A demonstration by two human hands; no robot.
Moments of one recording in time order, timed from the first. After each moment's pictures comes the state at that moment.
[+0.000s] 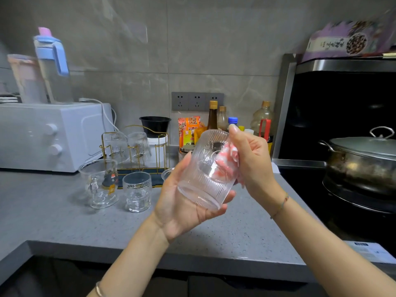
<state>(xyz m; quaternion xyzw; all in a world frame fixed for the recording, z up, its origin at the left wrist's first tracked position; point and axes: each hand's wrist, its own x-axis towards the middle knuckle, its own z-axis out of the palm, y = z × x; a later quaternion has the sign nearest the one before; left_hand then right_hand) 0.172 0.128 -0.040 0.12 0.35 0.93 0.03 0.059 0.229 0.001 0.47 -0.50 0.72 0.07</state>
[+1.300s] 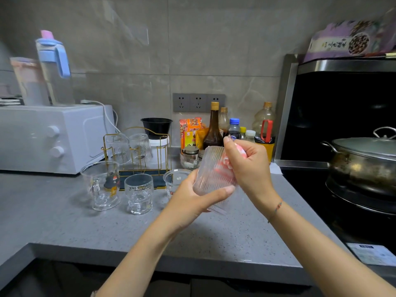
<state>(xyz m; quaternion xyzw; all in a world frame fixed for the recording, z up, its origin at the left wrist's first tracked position) 0.166 0.130 -0.045 -0.08 0.77 0.59 -0.21 0.054 0.222 -0.010 0.43 -0.57 0.69 0.14</state>
